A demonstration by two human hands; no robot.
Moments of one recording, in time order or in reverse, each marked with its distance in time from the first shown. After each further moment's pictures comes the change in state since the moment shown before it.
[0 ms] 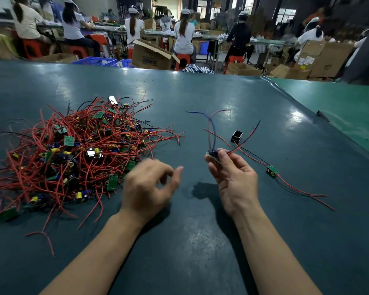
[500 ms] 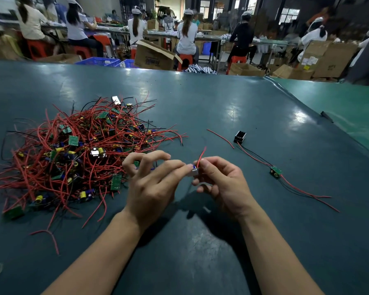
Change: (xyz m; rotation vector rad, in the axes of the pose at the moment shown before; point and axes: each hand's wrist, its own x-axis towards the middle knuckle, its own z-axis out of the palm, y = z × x) left_hand 0.006 0.003 -0.006 0.294 0.116 0.310; right_hand -0.006 0.006 -0.001 -0.303 -0.424 0.134
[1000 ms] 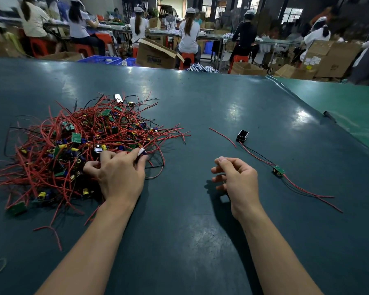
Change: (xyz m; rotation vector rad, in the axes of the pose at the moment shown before) left_hand -0.012 -0.043 0.001 0.320 -0.412 -0.819; right_hand 0.003 0.000 -0.007 -0.307 0.513 -0.020
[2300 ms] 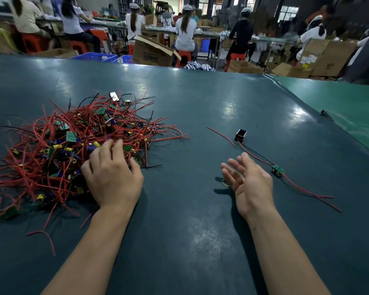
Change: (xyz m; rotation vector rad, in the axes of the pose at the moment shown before) left_hand -0.005 0.003 -0.007 0.025 0.030 -0.013; right_hand 0.011 -0.004 -0.014 0.466 0.181 0.162
